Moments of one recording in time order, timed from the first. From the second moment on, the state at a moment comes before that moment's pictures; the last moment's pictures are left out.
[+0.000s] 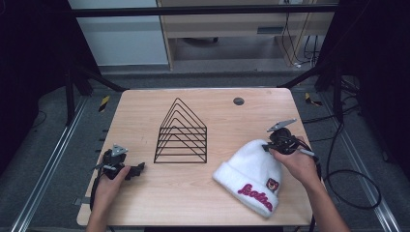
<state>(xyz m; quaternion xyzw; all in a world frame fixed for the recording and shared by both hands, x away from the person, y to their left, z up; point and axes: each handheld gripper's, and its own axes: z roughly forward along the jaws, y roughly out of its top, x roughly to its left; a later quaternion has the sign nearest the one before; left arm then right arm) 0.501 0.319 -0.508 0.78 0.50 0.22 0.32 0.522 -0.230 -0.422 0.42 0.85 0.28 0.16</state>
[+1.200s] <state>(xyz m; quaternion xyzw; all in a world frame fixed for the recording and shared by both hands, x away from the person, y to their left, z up) 0.500 0.319 -0.508 0.78 0.50 0.22 0.32 0.469 -0.194 -0.298 0.30 0.83 0.40 0.25</state>
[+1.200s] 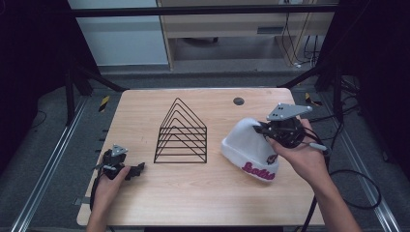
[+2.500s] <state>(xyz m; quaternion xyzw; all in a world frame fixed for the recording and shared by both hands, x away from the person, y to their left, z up) 0.477 0.326 -0.410 0.76 0.44 0.26 0.40 0.473 -0.169 -0.194 0.27 0.77 0.47 0.33</state>
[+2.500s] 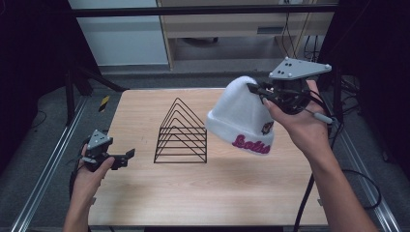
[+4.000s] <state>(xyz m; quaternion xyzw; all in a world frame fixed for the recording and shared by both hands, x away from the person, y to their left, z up) 0.485 0.257 -0.321 0.78 0.33 0.23 0.47 0.510 -0.089 -0.161 0.21 0.76 0.53 0.31</state>
